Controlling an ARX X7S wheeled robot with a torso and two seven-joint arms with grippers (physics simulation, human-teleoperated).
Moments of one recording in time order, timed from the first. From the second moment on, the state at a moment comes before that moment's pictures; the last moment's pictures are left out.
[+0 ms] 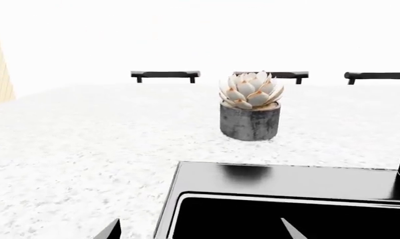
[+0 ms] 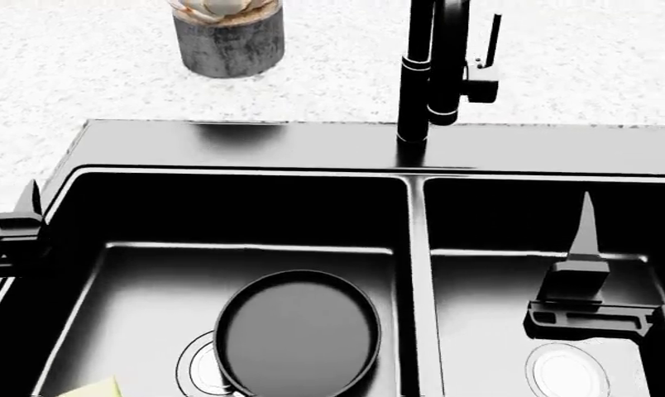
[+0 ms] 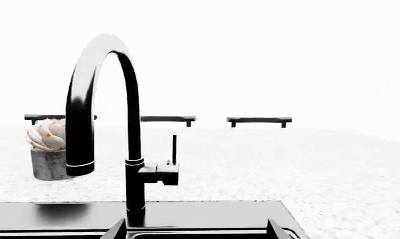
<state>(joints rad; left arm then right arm) -0.60 -0.72 0.35 0.34 -0.97 -0.55 -0.66 0.25 0.65 0.20 -0.62 0.78 0.66 0.31</state>
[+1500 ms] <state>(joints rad) -0.57 -0.73 0.35 0.30 -0.96 -0.53 -0.64 0.26 0.65 0.14 -0.60 0.74 0.63 0.30</state>
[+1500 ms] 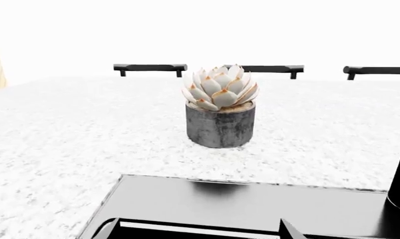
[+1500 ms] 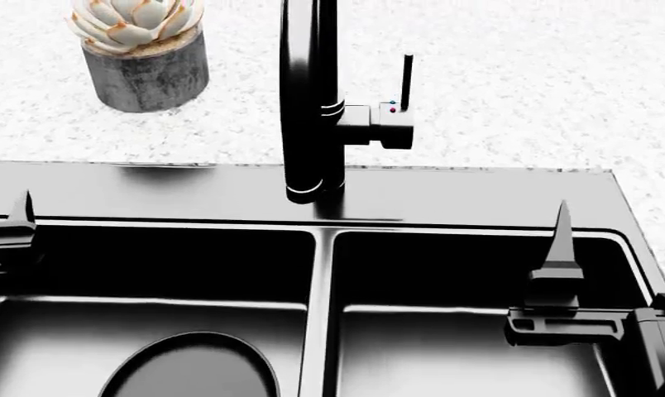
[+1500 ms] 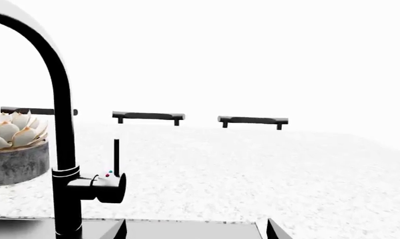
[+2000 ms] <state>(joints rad) -0.53 -0.50 0.12 0.39 -0.59 -0.76 -0.33 0.31 0.54 0.19 -0.63 0.61 0.75 0.17</state>
